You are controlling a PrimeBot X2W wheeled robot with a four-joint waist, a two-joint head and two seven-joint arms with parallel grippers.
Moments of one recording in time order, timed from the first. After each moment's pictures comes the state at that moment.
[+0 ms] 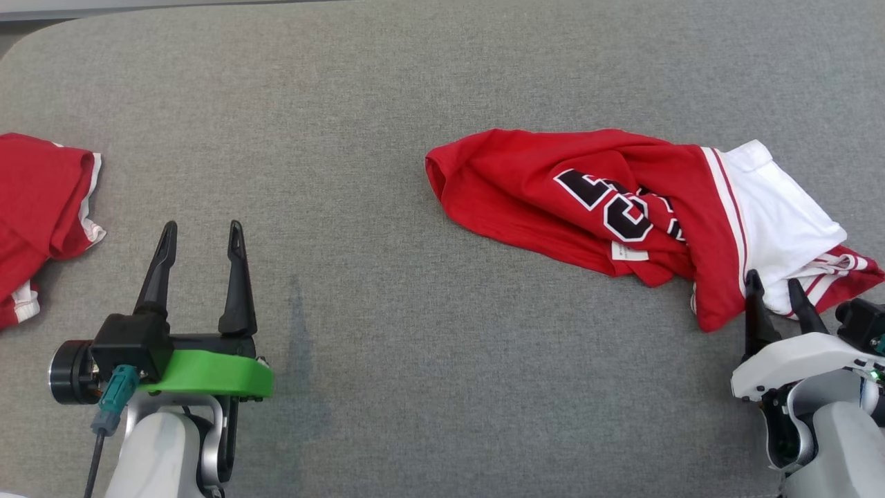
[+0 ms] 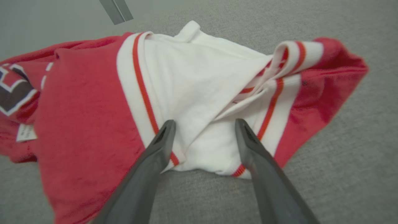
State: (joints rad) left arm -0.22 0.16 -0.14 0.15 -0.25 0.03 -0.26; right arm -0.23 -0.11 -0.19 0.48 0.29 0.13 -0.14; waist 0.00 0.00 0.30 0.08
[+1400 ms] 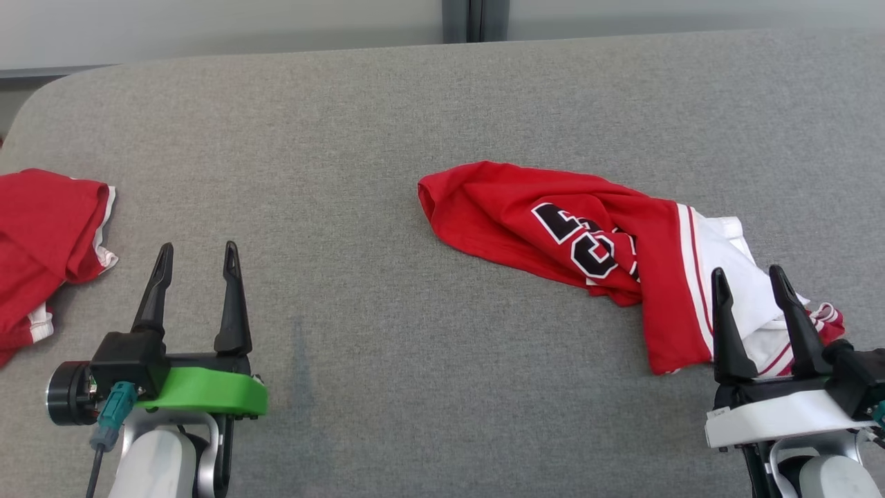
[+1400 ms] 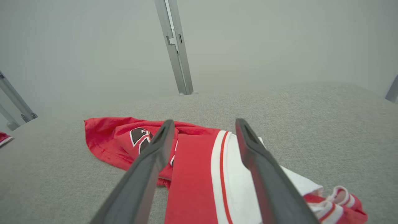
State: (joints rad) left arm -0.18 0.17 -0.14 0.16 -0.25 0.04 -0.26; right arm 0.03 -0.06 -0.06 -0.05 0.19 0.13 -0.20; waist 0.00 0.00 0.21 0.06
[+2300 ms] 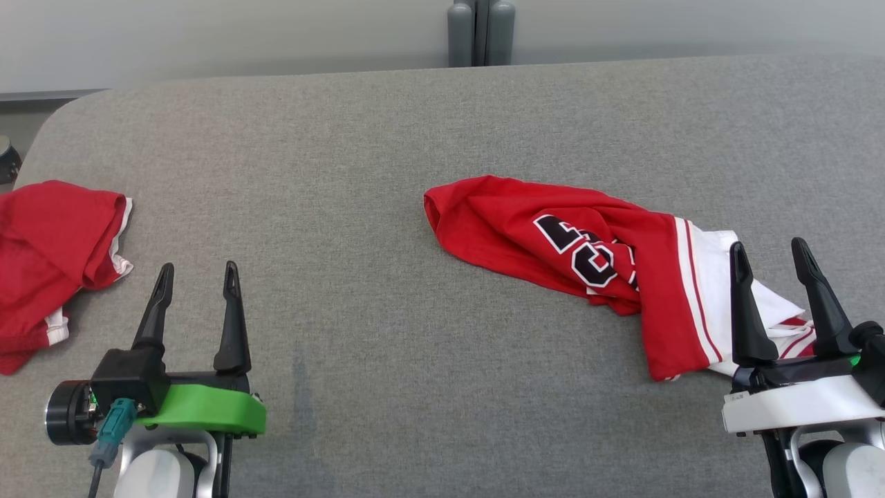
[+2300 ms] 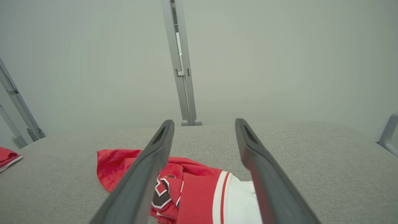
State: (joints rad) left arm -0.13 0.20 -0.15 0.12 -0.27 0.06 -0.24; right arm 0.03 -0.08 -0.08 -0.18 0.19 0.13 -0.15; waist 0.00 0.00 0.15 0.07
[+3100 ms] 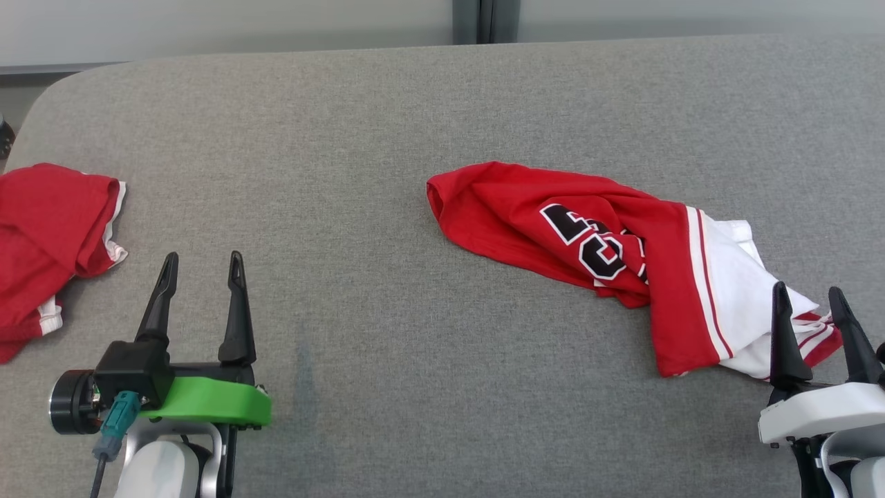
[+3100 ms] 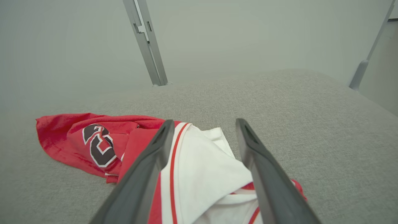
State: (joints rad) left arm -0.14 0.20 -0.17 0.11 -0.28 0.07 -0.24; right arm 0.02 -0.09 -0.19 0.00 0.23 0.13 -0.14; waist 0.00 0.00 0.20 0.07
